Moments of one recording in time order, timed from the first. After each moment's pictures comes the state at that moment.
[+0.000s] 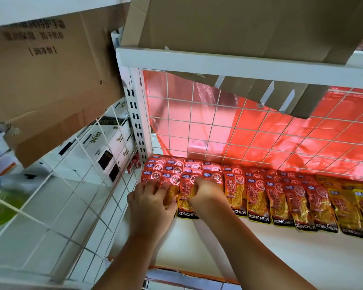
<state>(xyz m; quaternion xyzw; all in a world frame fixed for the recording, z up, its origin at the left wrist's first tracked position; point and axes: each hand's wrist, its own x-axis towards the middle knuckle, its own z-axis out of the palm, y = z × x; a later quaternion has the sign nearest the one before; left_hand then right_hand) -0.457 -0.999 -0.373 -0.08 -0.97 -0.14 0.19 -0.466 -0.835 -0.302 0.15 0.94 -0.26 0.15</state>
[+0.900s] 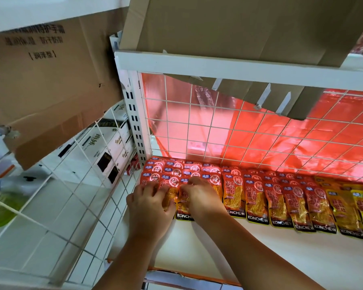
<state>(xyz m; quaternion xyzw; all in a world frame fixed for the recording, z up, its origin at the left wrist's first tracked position) -0.458 -0.998 -0.376 -0.08 -0.97 -0.14 0.20 -0.454 -0.832 -0.307 -0.06 0.98 -0.17 0.05</state>
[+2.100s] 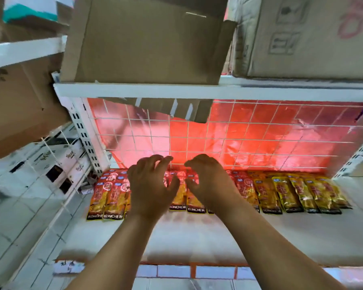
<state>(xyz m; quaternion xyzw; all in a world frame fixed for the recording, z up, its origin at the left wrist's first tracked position) -0.417 -0.850 -0.254 -0.21 -0.89 -0.24 0.32 -0.363 -0.682 -0.207 -0.06 0.96 -0.21 -0.18</state>
